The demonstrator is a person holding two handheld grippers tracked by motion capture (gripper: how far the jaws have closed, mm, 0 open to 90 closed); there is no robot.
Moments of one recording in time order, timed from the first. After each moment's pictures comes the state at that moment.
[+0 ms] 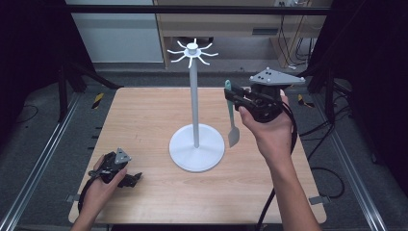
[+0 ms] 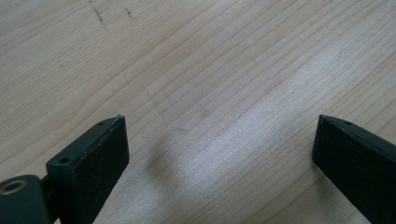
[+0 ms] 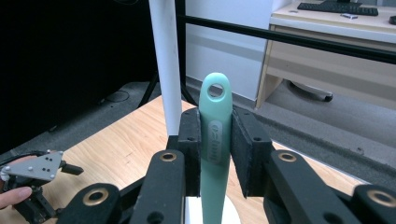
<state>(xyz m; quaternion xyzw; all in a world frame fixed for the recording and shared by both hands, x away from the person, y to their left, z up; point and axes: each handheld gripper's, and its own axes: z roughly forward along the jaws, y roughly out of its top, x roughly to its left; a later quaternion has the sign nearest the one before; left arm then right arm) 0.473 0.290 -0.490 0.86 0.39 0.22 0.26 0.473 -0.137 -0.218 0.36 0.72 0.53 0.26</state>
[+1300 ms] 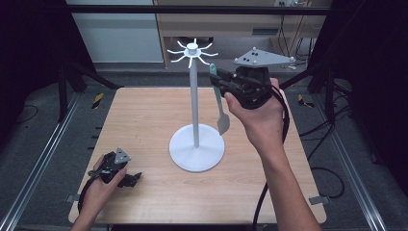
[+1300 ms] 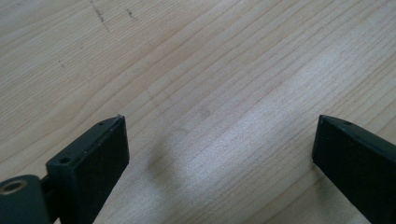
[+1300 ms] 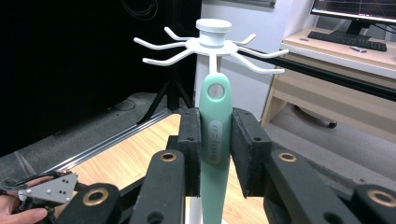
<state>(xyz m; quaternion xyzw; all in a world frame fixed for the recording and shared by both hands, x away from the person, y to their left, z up) 0.473 0.290 -0.490 0.86 0.39 0.22 0.26 0.470 -0.106 -0.176 0.32 0.73 0.54 0.28</state>
